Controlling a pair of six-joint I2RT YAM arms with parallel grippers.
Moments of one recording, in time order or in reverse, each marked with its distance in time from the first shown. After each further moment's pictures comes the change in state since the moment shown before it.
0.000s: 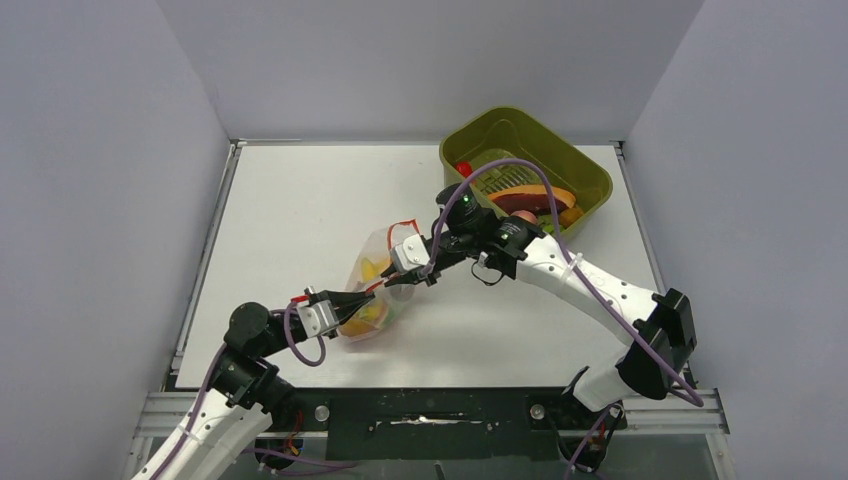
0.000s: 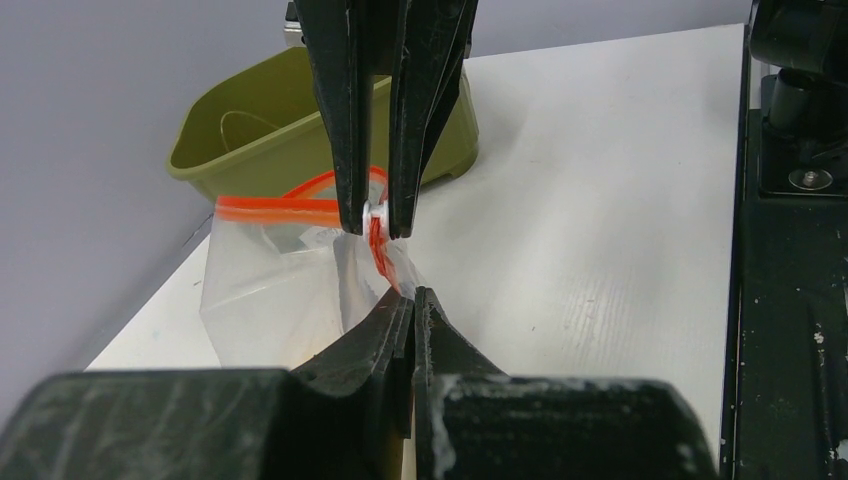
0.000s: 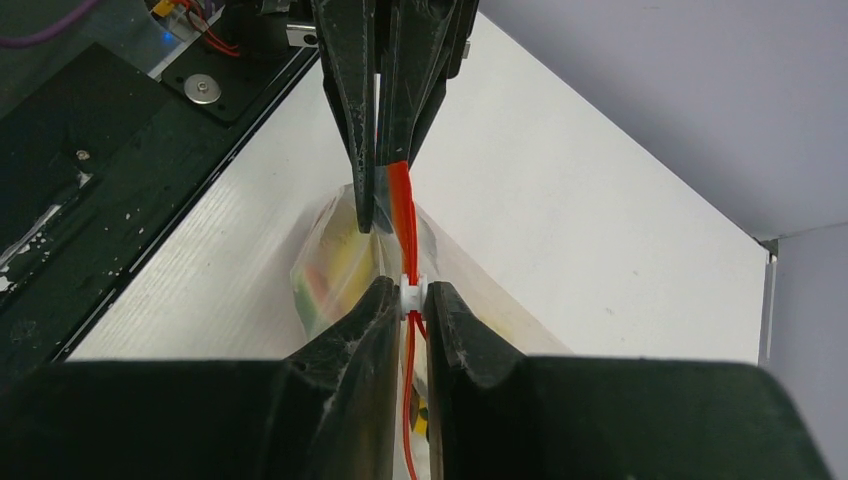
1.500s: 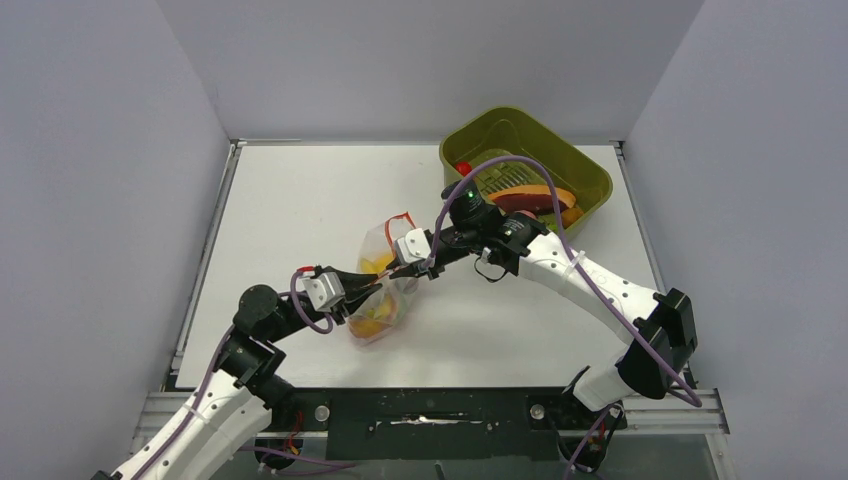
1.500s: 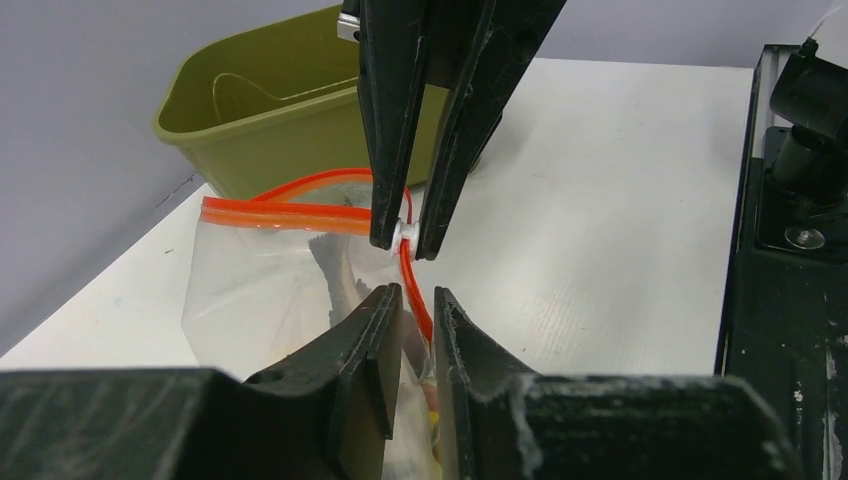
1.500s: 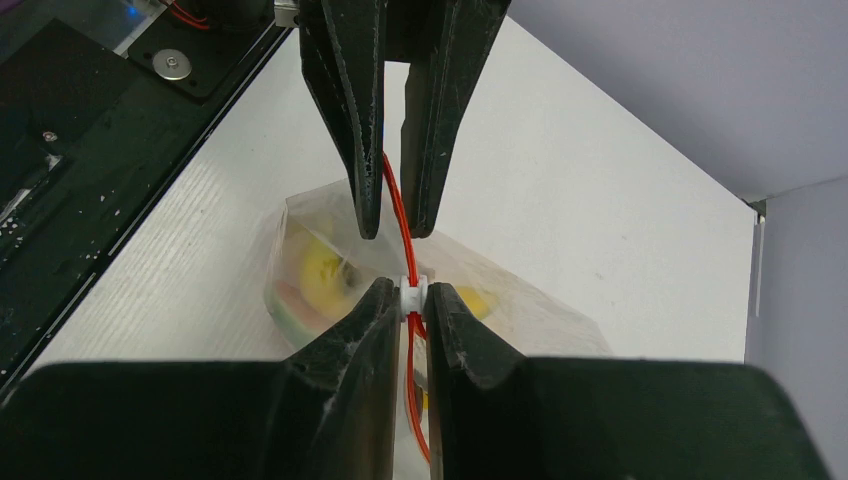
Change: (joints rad) left arm 0.000 0.174 0.062 0.082 -0.063 -0.129; right arm -0.031 0.000 0.000 -0.016 0.030 -0.001
